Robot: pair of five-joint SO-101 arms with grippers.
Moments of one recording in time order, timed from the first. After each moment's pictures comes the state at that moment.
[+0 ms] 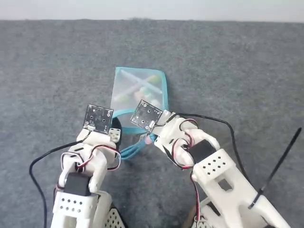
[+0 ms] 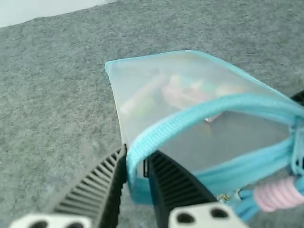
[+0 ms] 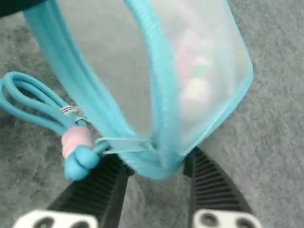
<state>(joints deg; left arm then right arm) 4.9 -84.1 82.2 50.8 -0.8 -37.1 -42.3 58.5 39.3 30.3</state>
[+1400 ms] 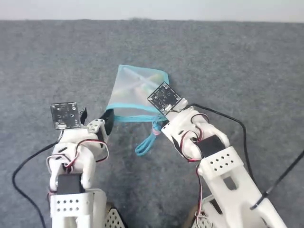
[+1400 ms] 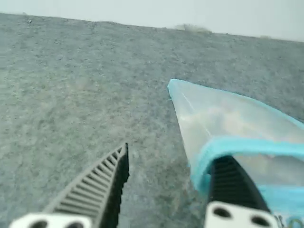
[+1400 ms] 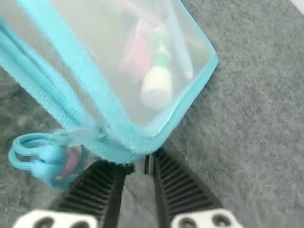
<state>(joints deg) -9.7 -84.0 80.7 46.1 8.7 -28.5 -42.4 56.2 40.3 21.4</state>
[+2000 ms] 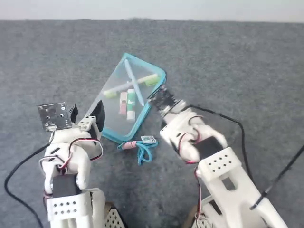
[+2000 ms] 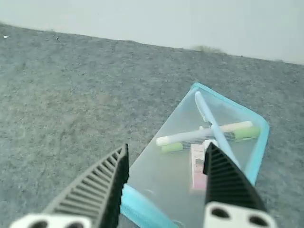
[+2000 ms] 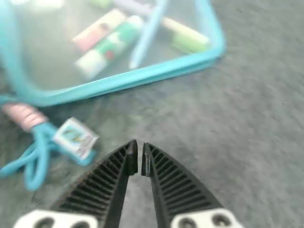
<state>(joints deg) -13.1 -84.1 77.5 46.9 8.8 -33.1 -42.2 57.3 40.8 21.4</state>
